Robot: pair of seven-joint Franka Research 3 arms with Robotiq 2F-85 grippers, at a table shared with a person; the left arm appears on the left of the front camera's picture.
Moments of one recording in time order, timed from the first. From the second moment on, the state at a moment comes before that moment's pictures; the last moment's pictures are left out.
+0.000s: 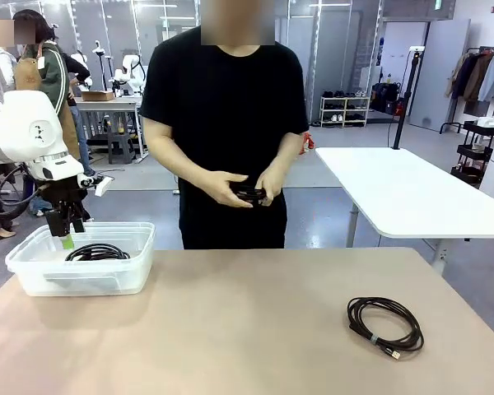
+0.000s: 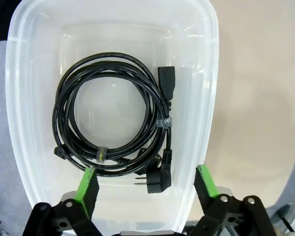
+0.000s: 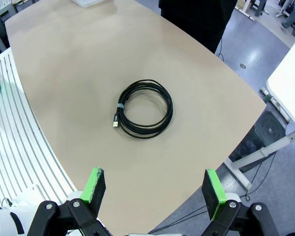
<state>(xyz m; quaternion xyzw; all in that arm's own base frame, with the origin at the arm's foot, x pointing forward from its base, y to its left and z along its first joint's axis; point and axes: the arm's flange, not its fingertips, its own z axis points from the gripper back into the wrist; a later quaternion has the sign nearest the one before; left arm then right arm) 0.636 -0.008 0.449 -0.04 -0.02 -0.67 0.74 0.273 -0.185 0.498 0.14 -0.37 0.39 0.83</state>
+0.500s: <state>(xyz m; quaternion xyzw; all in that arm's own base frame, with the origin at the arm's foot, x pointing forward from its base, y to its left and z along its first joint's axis) 0.633 -0.006 0.451 -0.04 -0.02 -0.66 0.75 0.273 -0.185 0.498 0.14 -0.37 0.39 0.83</state>
